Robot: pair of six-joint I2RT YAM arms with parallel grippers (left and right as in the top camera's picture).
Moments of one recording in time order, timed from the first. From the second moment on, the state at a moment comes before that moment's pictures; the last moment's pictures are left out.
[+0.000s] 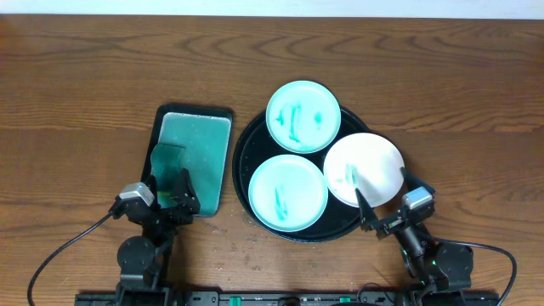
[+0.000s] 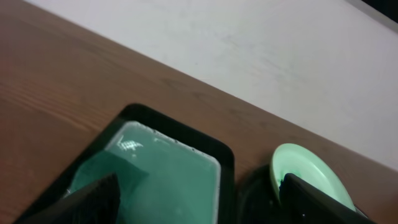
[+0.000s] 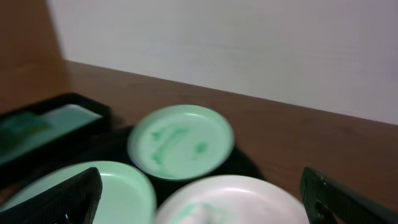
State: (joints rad) left arm -0.07 0.03 0.01 -0.10 -0.02 -0.48; right arm 0.10 0.01 0.01 -0.03 -0.36 0.00
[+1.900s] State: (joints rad) left arm -0.07 0.96 1.05 -1.15 0.12 -0.41; right arm 0.54 1.65 0.86 -0.63 -0.19 0.65
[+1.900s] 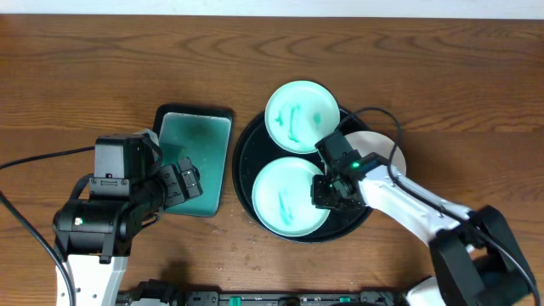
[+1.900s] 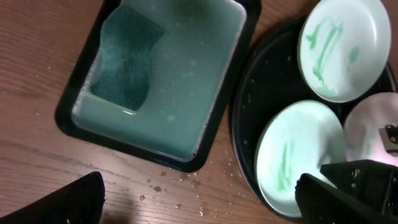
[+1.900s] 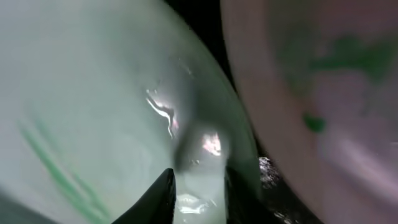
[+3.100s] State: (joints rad) left arm -0.07 1.01 1.05 -1.17 0.07 -0.38; right arm 0.54 1.66 0.86 -0.63 -0.07 0.55
